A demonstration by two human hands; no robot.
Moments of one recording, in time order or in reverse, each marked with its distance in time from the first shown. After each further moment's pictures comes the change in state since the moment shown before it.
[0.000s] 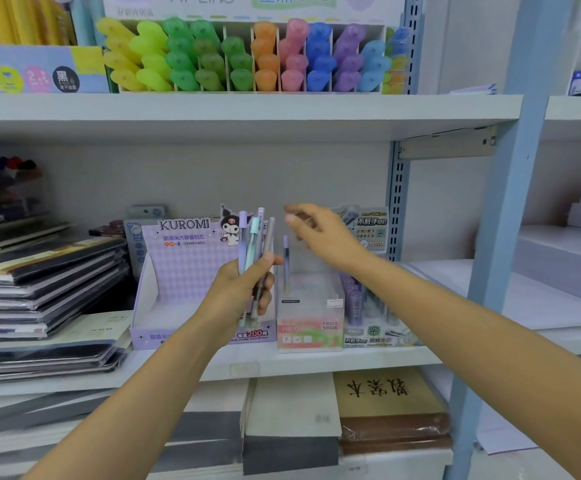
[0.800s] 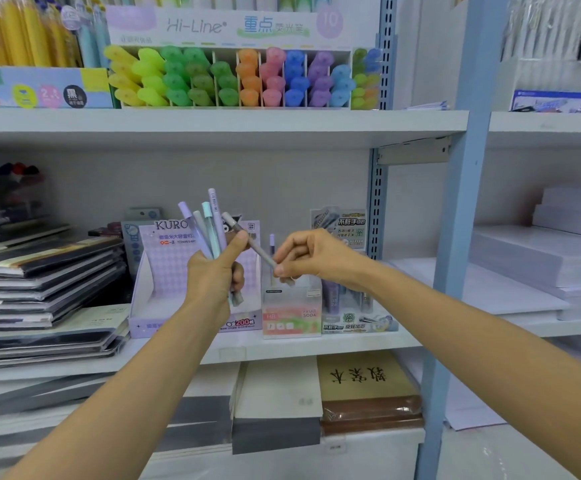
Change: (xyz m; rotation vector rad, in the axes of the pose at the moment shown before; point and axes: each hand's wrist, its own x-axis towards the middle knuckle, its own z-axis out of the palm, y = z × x) left_hand -0.022 0.027 0.018 -0.246 0.358 0.098; right_hand -0.055 -0.010 -0.025 0.375 -0.367 0.080
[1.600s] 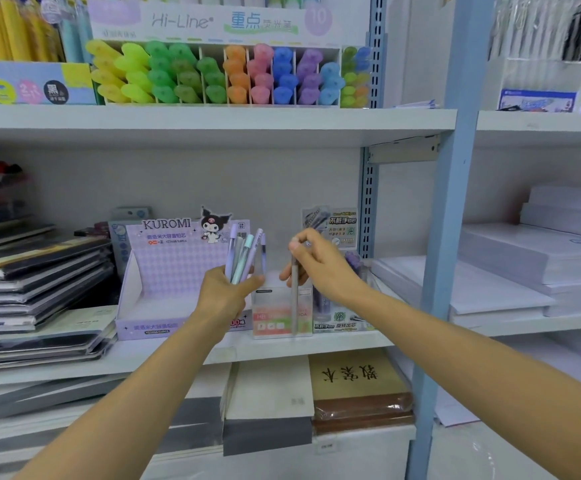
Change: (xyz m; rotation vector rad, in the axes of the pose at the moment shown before) left_hand -0.005 -0.028 0.002 0.493 -0.105 -0.083; right_hand -0.013 0.023 0.014 -0.065 0.333 -0.056
